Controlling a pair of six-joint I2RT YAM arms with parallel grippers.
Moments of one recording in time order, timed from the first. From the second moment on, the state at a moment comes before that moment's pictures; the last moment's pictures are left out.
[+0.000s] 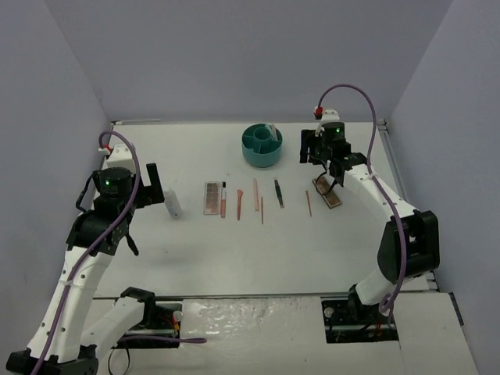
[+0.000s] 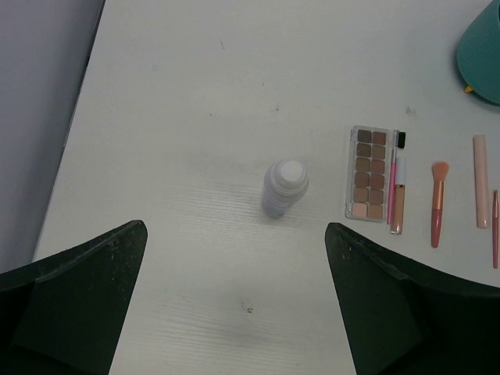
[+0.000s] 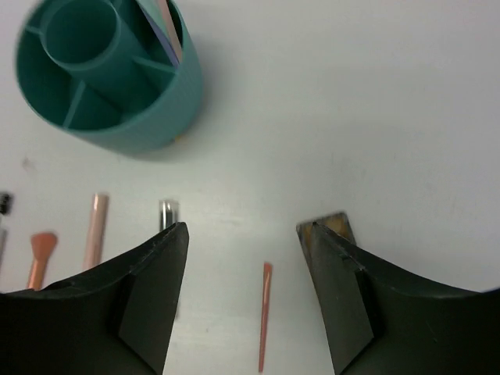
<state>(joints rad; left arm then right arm) -0.22 0.85 1.08 -0.74 -0.31 -0.20 0.26 1.58 1.18 -0.22 0.08 0.16</state>
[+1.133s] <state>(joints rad) -0.21 0.88 1.07 -0.73 -0.28 -0.20 0.27 1.85 1.11 -0.32 0.07 0.25</state>
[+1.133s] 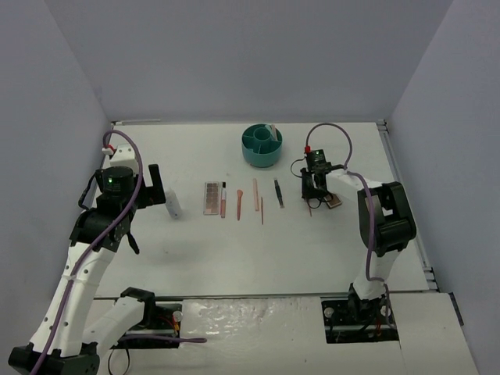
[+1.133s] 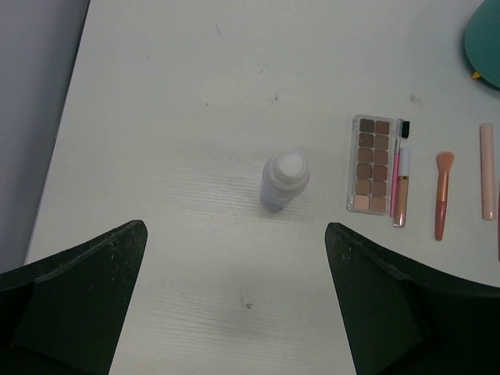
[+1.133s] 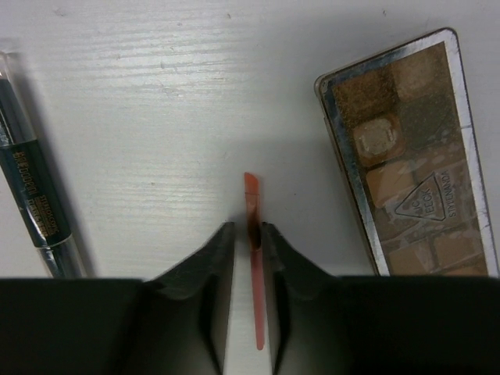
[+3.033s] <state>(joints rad) -0.19 0.87 1.07 -0.73 -0.28 -0.20 0.40 1.96 1.18 0.76 0.29 0.52</state>
